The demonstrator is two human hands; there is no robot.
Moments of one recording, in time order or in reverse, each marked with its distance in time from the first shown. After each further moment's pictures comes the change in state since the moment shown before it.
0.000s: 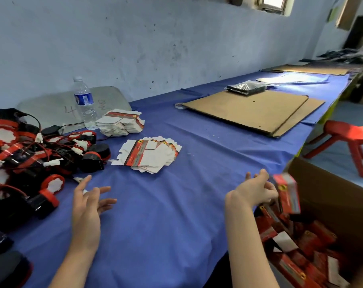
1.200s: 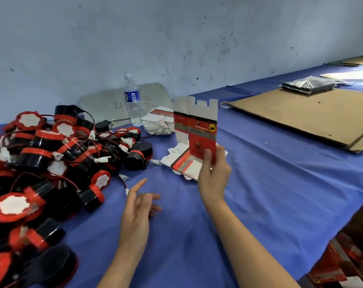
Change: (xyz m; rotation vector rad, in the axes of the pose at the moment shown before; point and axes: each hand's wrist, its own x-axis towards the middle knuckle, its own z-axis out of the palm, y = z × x) left_hand -0.006 0.002 0.009 0.097 -0.016 -0.020; right_hand -0.102 0.117 0.026 -0.609 -1.113 -0.516
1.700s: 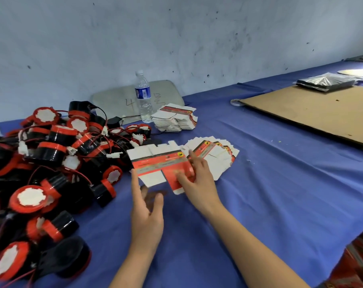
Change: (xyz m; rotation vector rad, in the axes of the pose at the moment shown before) left_hand -0.001 0.000 0.004 0.043 0.086 0.051; right_hand -0.030 -0.014 0.008 -0.114 -0.687 0.179
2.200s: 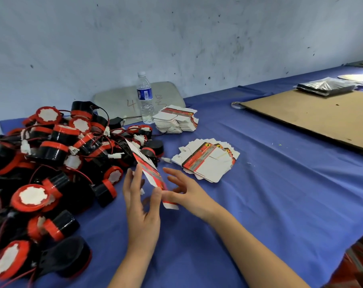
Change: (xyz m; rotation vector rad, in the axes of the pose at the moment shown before) left_hand 0.003 0.011 -0.007 0.076 0.058 0.203; right_hand -0.004 0.006 0.007 0.251 -0.499 0.079
